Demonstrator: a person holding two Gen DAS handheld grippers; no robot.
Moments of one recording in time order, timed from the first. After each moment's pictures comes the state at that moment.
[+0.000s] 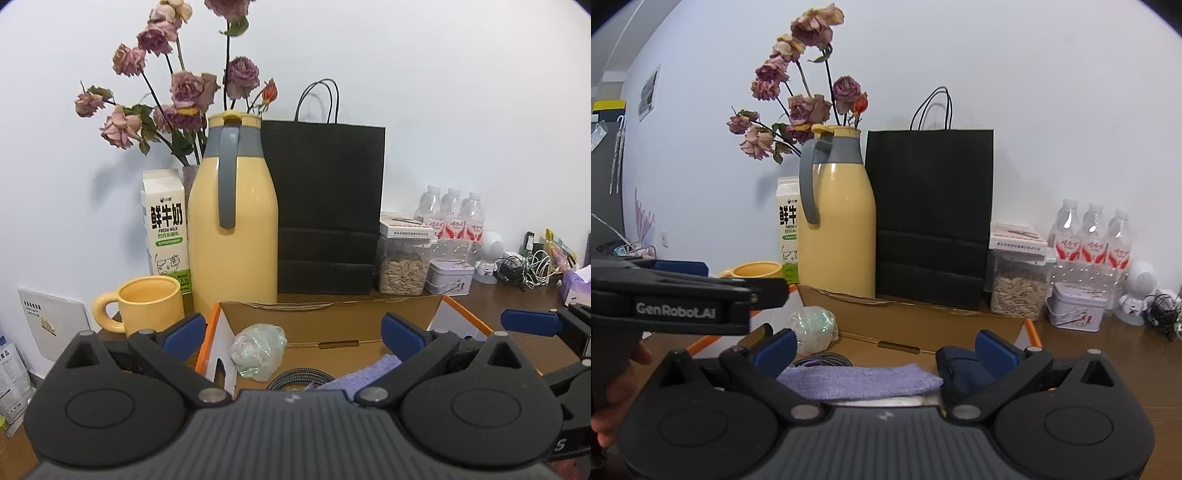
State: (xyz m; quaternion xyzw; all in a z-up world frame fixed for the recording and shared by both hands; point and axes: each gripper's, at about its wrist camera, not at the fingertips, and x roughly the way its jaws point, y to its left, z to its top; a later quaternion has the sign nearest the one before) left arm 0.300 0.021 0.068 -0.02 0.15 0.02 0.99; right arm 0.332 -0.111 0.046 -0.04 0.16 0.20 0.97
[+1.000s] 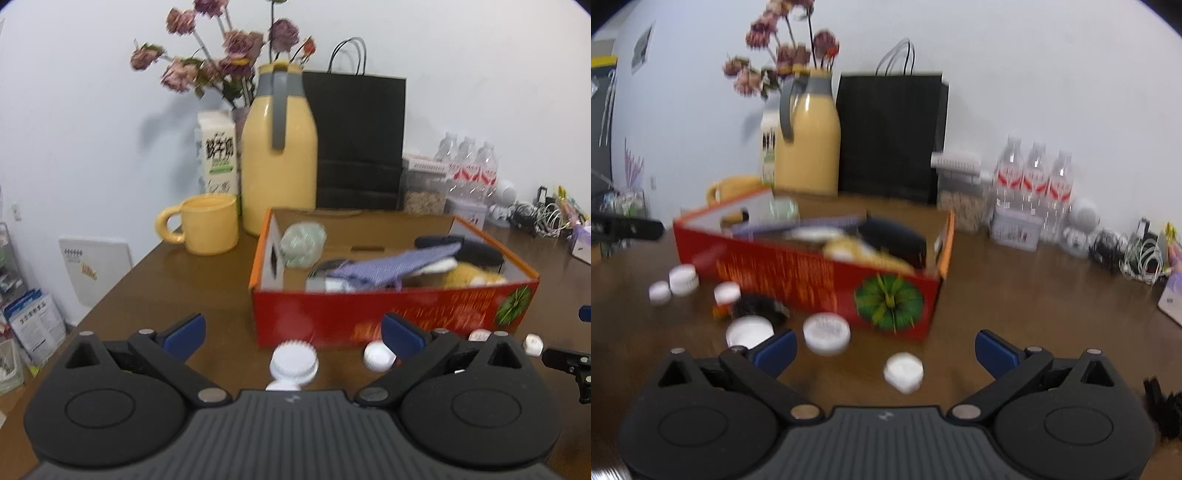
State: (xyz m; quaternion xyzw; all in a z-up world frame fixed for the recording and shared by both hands) left arm 0.201 0.035 0.027 -0.02 0.23 0.07 0.97; right arm 0.247 -0.207 -0.007 -0.09 0.24 0.16 0.95
